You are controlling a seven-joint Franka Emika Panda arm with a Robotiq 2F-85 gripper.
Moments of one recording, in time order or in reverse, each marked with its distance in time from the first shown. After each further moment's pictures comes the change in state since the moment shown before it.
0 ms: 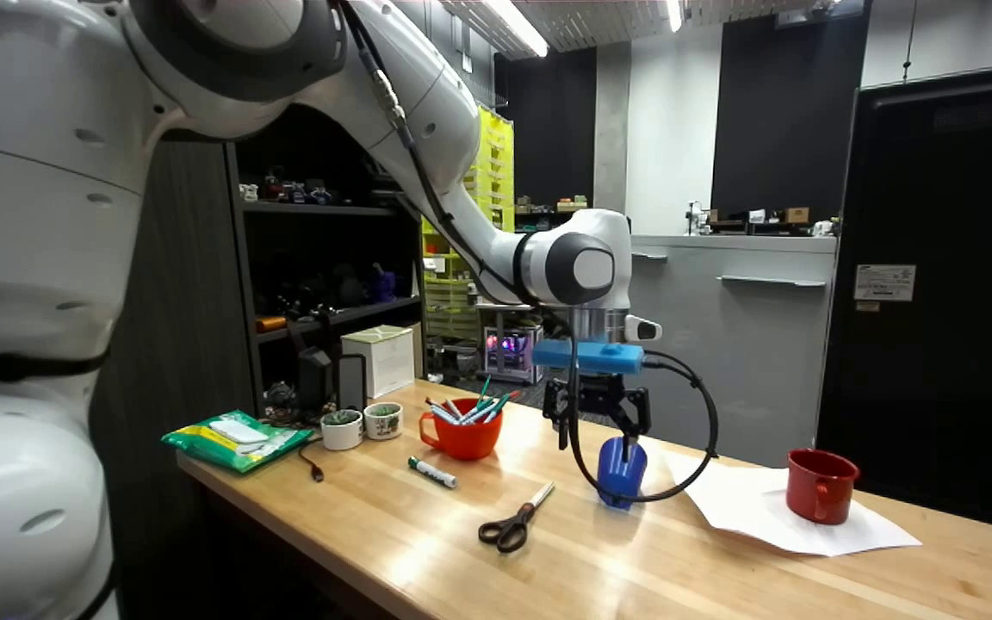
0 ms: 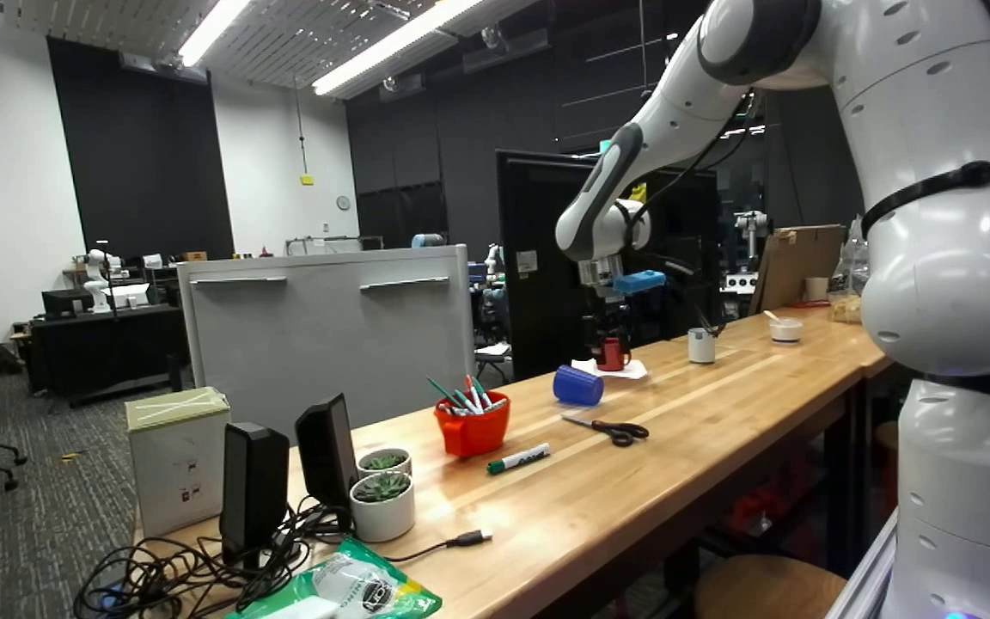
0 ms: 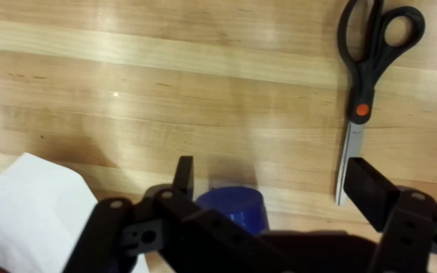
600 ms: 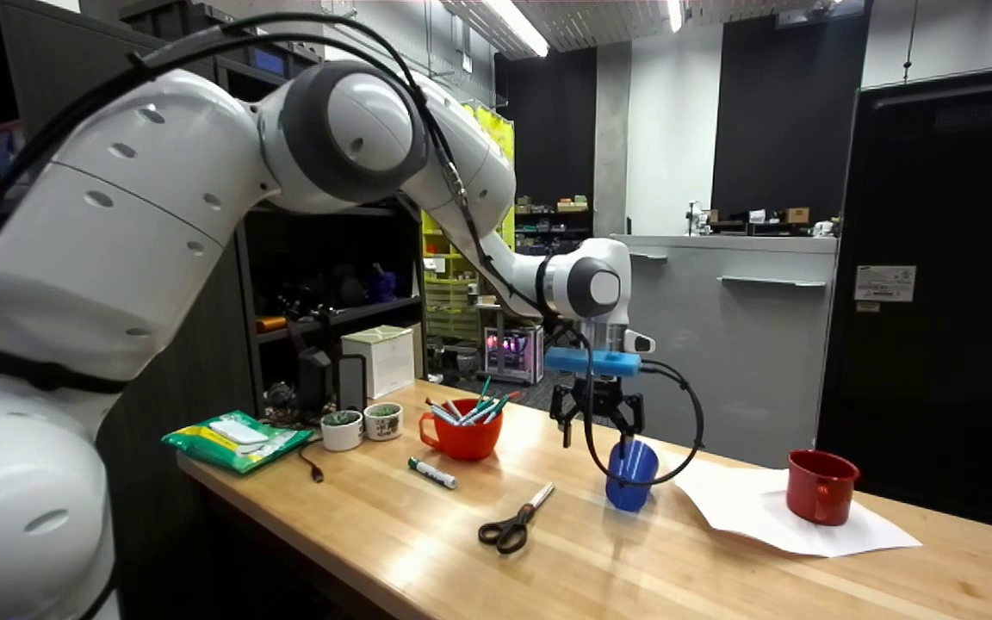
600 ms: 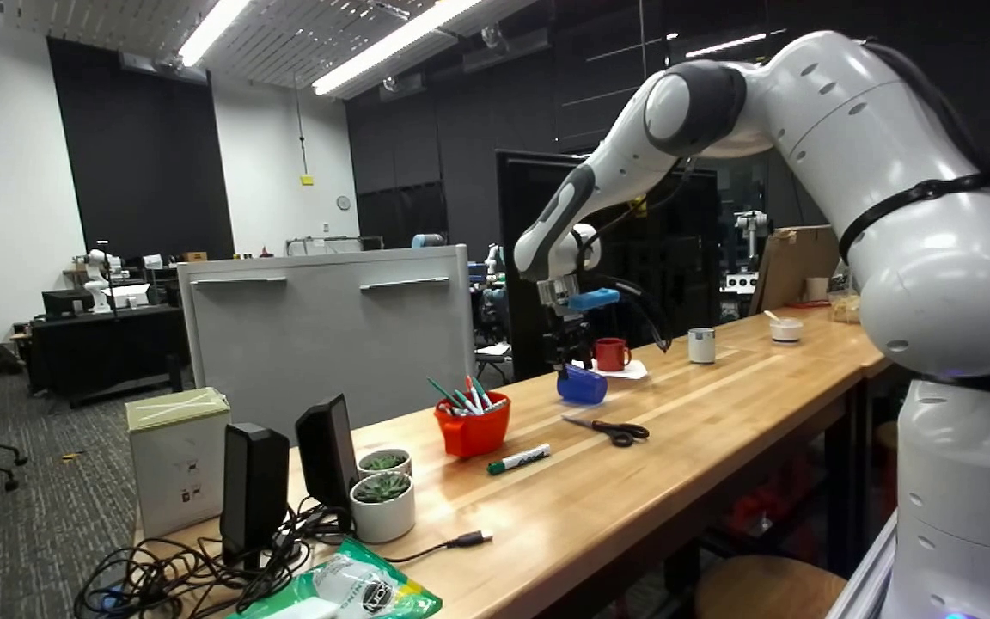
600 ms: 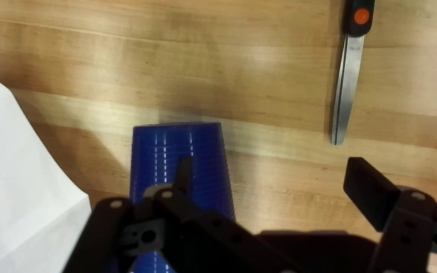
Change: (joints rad) arm 0.003 0.295 0.076 0.372 0.000 -0.153 0.068
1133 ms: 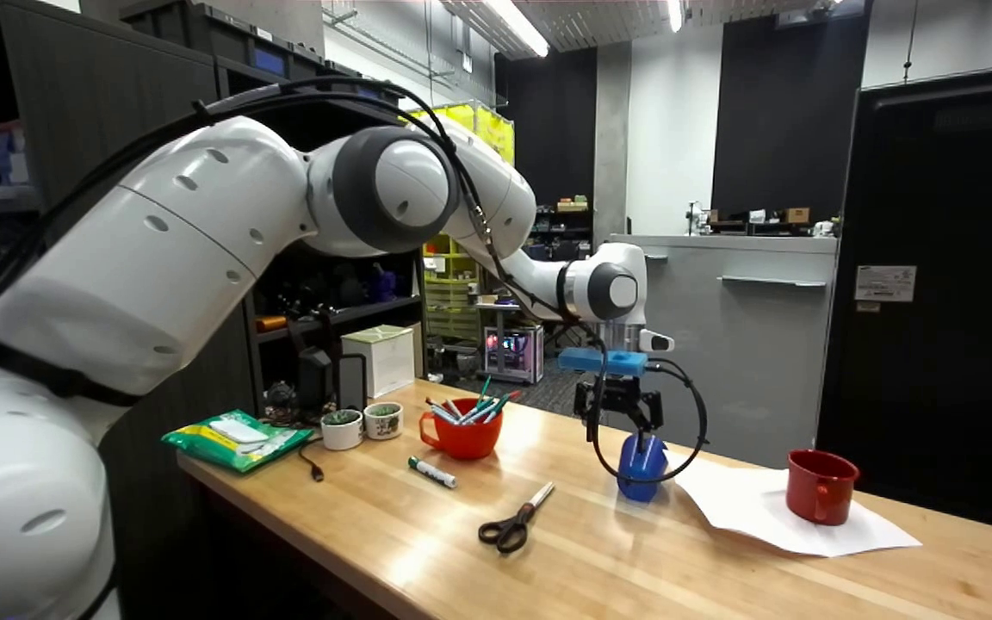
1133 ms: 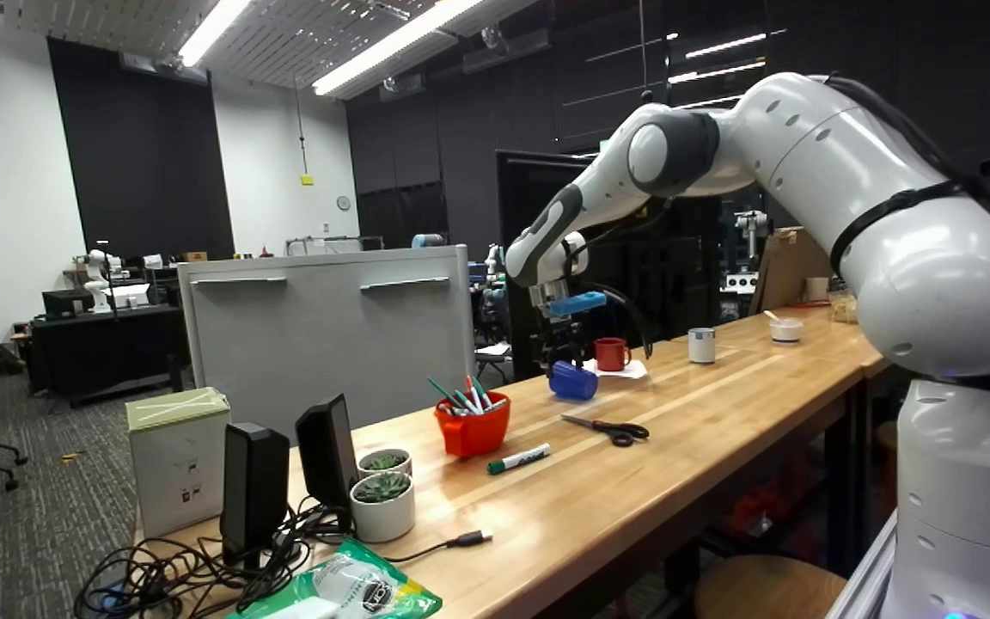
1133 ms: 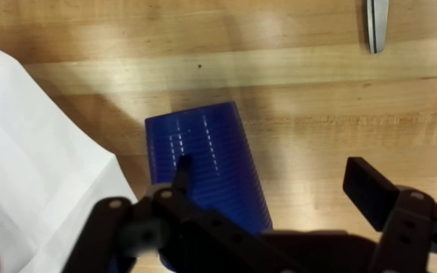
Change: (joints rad) arm -0.013 0.164 -0.001 0.253 0.004 -0.051 0.187
